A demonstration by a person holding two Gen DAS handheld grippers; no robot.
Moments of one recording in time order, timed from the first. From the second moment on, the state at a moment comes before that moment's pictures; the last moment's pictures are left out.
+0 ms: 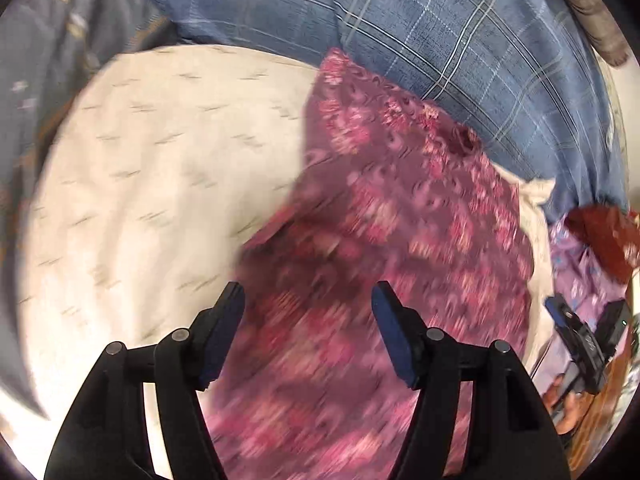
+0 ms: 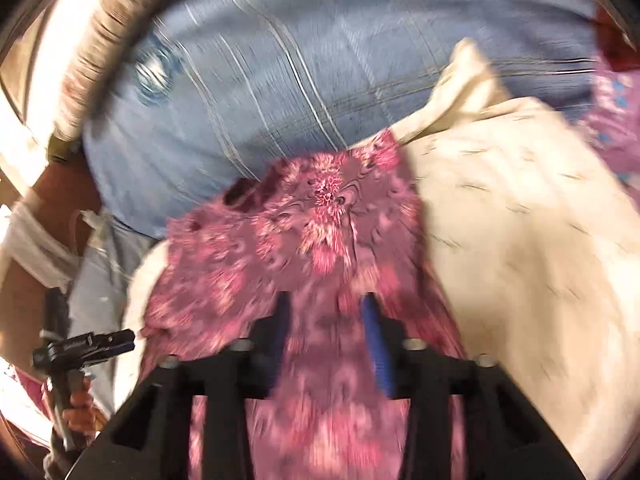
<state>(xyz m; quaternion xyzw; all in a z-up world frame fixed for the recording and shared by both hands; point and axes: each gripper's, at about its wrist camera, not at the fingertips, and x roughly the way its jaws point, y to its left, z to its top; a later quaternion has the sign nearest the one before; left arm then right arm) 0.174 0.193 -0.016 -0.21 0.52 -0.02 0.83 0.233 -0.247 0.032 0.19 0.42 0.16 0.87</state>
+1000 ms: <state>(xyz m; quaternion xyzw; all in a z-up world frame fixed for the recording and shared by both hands) 0.007 0.201 -0.126 -0.29 0.62 -0.08 0.72 0.014 -0.291 -0.067 0.29 0.50 0.20 0.79</state>
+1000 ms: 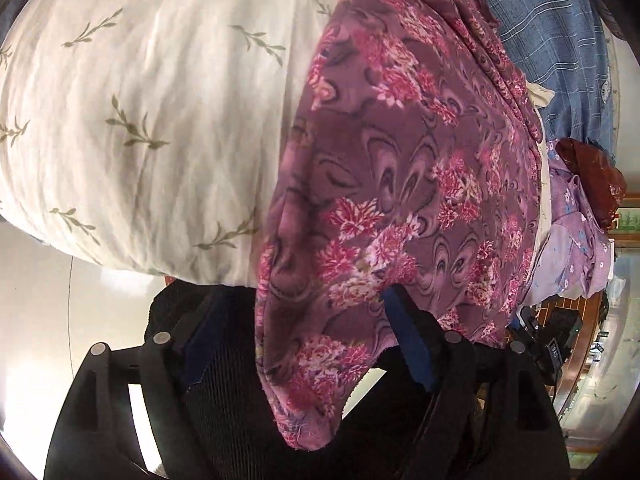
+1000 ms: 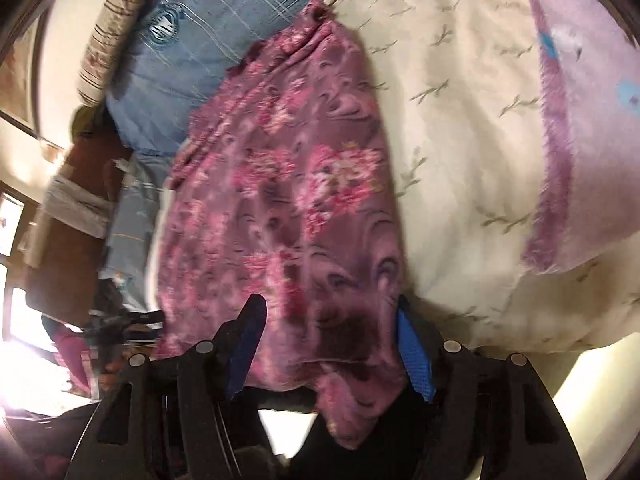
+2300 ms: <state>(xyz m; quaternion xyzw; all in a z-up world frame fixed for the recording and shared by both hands) 0.042 0.182 -0.032 -0.32 0.50 -0.18 0.78 0.002 -0.313 -0.016 0.40 0.37 0.30 0.78</state>
